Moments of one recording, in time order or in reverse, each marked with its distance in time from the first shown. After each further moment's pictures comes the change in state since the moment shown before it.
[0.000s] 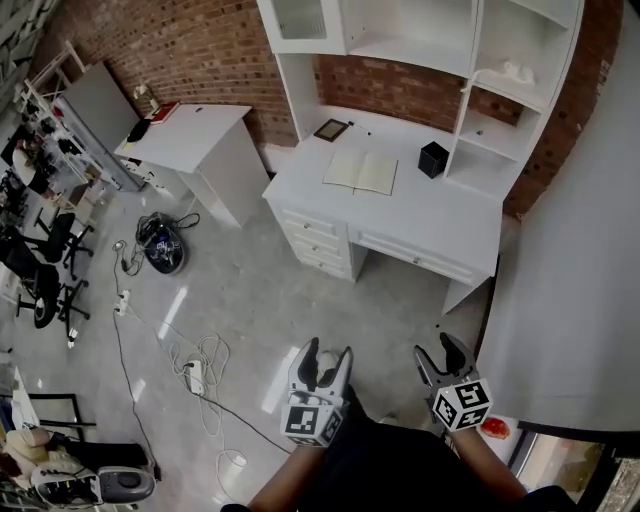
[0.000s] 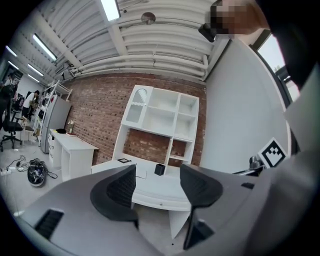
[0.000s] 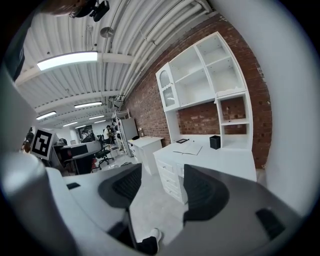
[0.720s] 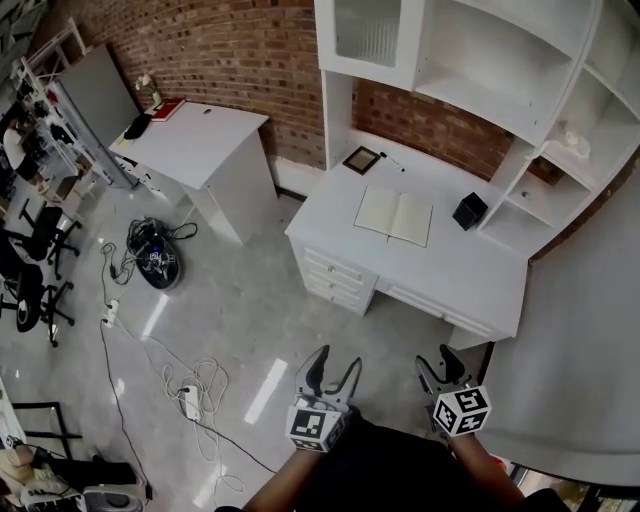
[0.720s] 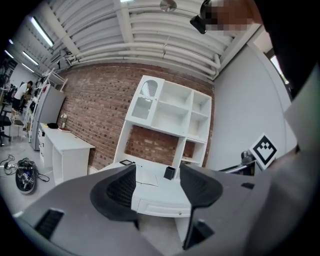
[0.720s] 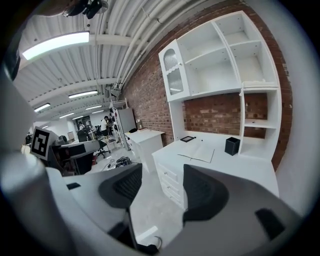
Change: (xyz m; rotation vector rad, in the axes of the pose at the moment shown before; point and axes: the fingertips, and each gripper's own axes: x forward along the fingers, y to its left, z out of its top) left arm 0.136 0.195 0.061 -0.020 0.048 -0.073; right arm 0.232 0.038 0.091 -0.034 0.111 -0.019
